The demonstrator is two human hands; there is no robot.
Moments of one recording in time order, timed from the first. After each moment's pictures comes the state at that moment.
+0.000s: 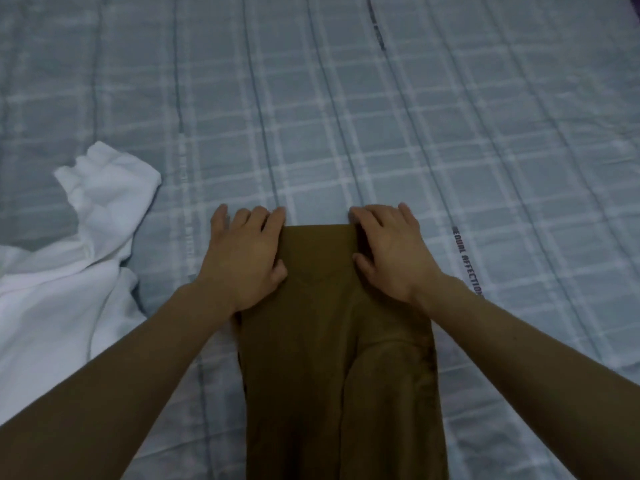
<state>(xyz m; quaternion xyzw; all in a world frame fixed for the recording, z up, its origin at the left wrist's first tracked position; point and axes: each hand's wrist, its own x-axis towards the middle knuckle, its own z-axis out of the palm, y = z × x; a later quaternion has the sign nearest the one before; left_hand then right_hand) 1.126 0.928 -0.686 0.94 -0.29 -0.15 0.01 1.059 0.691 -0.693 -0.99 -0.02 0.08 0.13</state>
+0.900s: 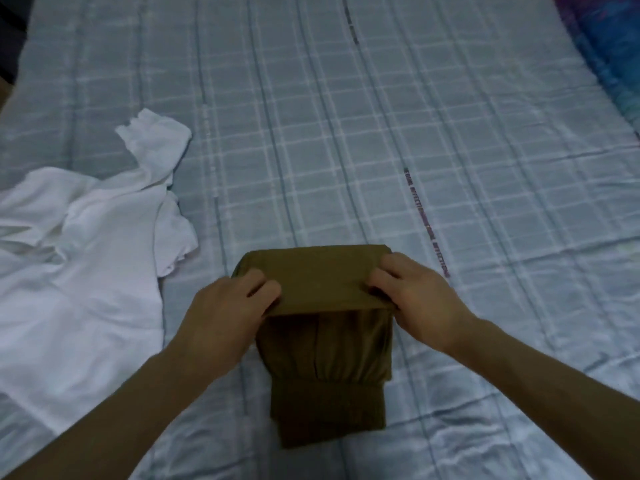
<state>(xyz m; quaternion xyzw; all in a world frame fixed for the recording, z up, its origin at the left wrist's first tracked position) 0.900 1.010 -0.599 0.90 -0.41 -0.04 0.14 0.831 0.719 -0.591 -0.97 -0.16 0.00 0.16</state>
